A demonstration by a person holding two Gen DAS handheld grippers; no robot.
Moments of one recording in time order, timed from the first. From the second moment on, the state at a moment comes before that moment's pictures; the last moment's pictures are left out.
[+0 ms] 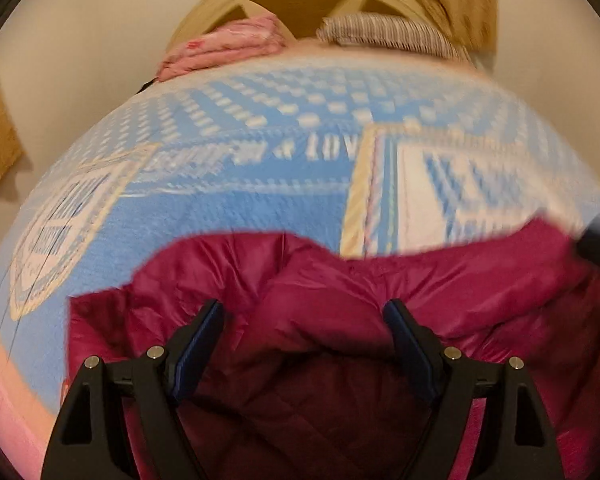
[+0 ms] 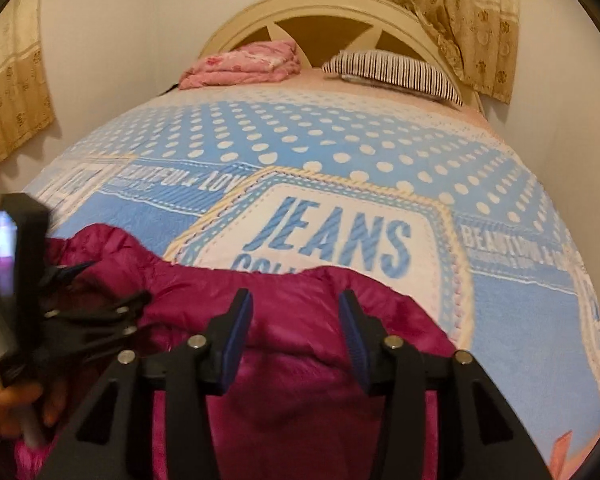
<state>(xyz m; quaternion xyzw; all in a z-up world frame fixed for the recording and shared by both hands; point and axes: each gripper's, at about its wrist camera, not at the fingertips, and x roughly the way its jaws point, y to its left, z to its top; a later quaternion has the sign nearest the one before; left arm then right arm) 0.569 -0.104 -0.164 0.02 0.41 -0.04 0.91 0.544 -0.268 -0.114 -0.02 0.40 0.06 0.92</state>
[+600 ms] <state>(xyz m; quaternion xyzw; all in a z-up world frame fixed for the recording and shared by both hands) 0.580 -0.134 -0.205 0.05 0.42 -0.03 0.91 0.555 -0.268 -0.178 0.03 0.42 0.07 0.90</state>
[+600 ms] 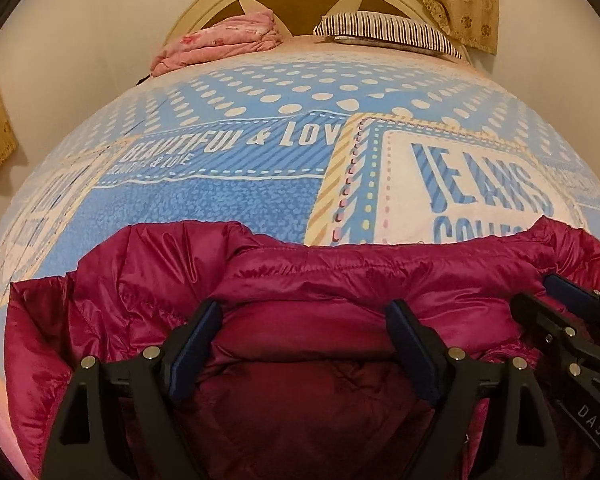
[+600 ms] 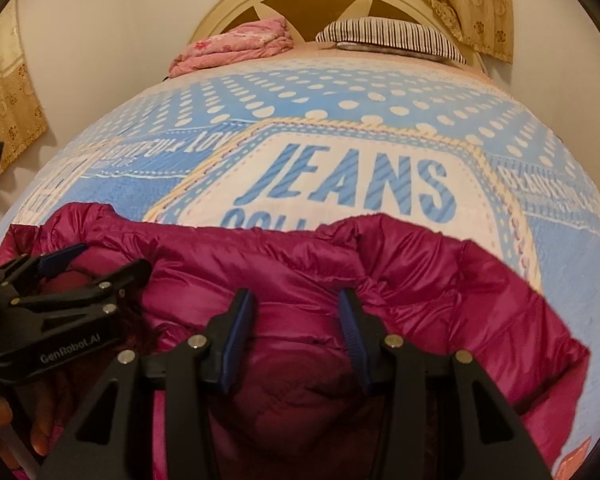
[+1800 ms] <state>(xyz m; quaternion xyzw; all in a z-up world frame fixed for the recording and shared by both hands) 0.585 -0.140 -0.210 0.06 0.42 -0.02 0.90 0.558 -0.257 -0.186 -0.01 0.43 0.05 0.90</state>
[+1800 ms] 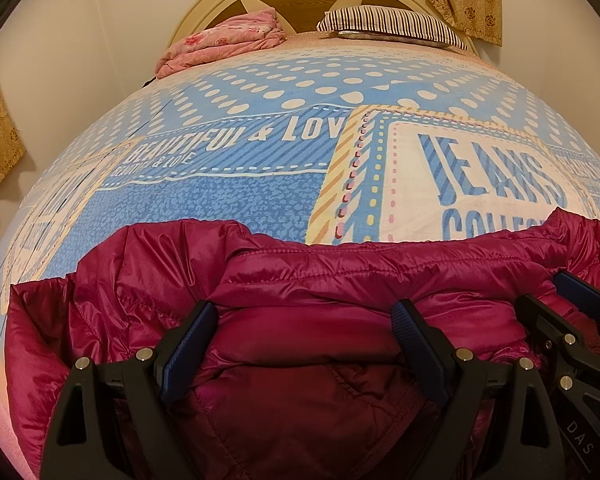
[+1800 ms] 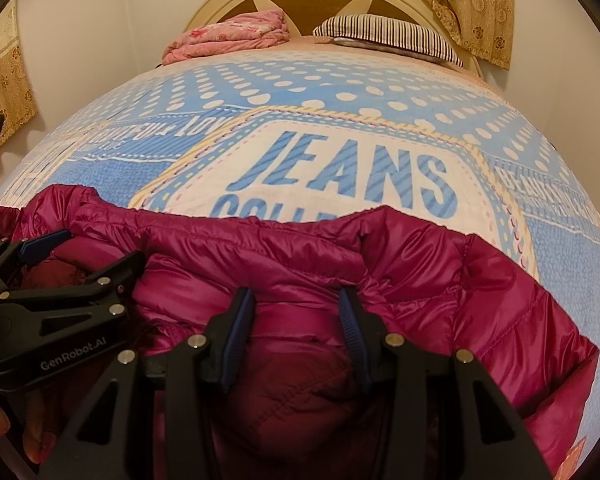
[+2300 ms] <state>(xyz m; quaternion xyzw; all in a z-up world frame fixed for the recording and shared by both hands) 0.587 -0.140 -0.210 0.07 0.43 -0.01 0.90 0.559 -0.255 -0.186 -0.02 0.43 0.04 0.90</state>
